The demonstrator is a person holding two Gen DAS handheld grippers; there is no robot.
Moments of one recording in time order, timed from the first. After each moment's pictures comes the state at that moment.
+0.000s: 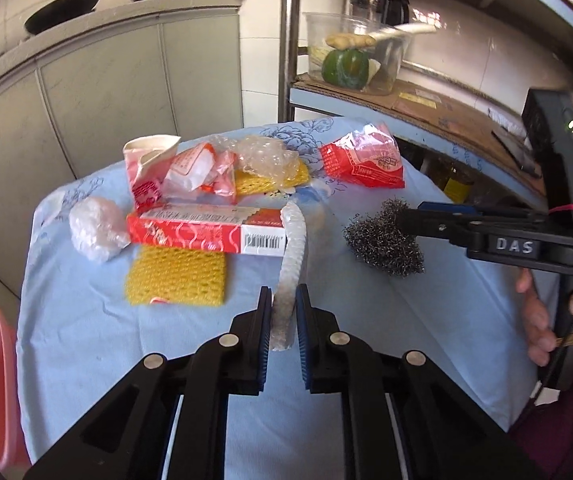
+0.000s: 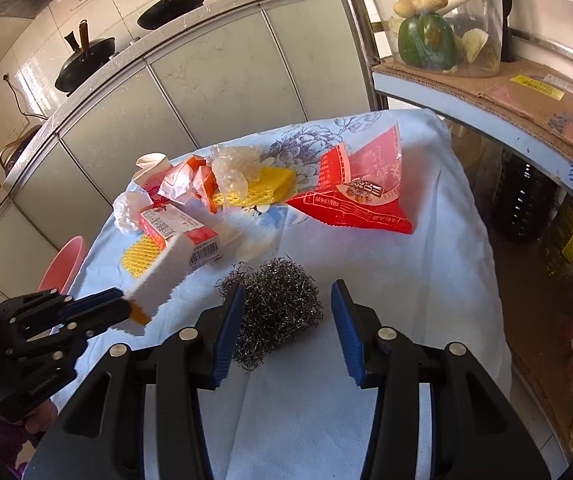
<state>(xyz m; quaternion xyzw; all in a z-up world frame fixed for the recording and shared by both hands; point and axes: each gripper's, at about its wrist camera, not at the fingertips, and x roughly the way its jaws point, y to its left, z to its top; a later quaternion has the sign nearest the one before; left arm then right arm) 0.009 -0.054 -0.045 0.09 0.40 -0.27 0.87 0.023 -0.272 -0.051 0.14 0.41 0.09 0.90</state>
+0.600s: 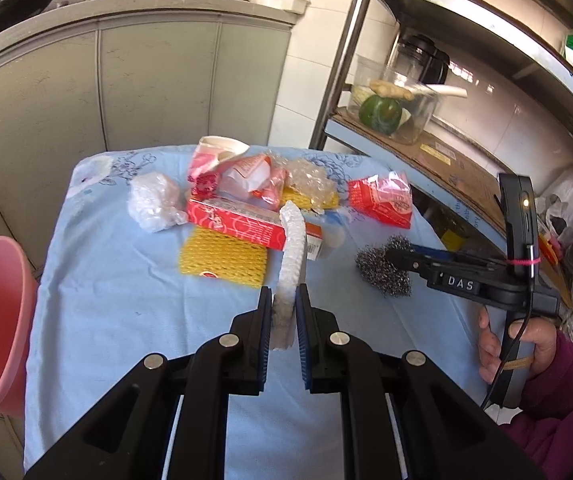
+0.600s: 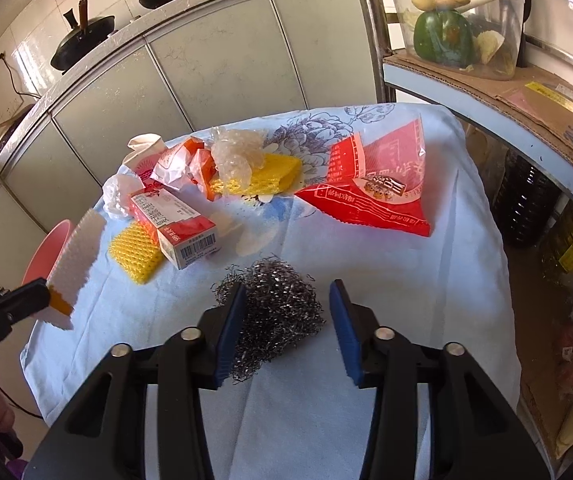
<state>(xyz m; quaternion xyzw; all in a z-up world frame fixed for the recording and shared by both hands) -0.006 -0.001 -0.014 -0.01 0.39 -0.23 0.89 0.037 -0.256 -0.058 0.11 0.42 0.08 0.90</state>
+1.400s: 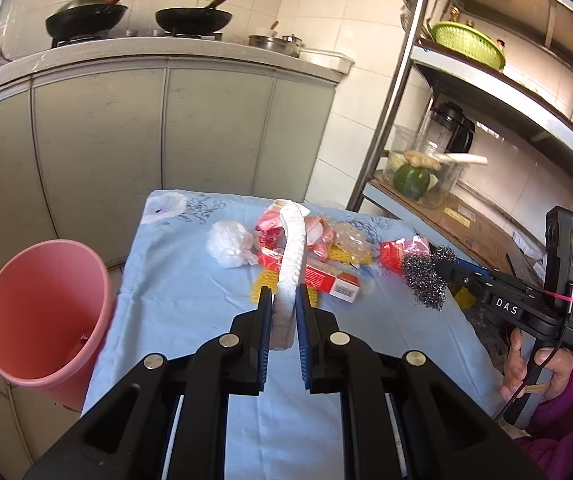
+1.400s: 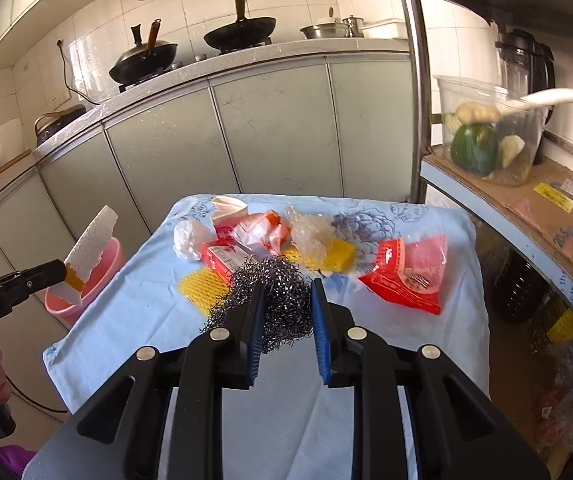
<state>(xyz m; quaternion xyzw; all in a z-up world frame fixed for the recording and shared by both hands) -0.044 0.069 0.033 -0.06 0.32 -0.16 0.93 0.000 -0.218 0.022 0.05 0.32 0.12 0.94</state>
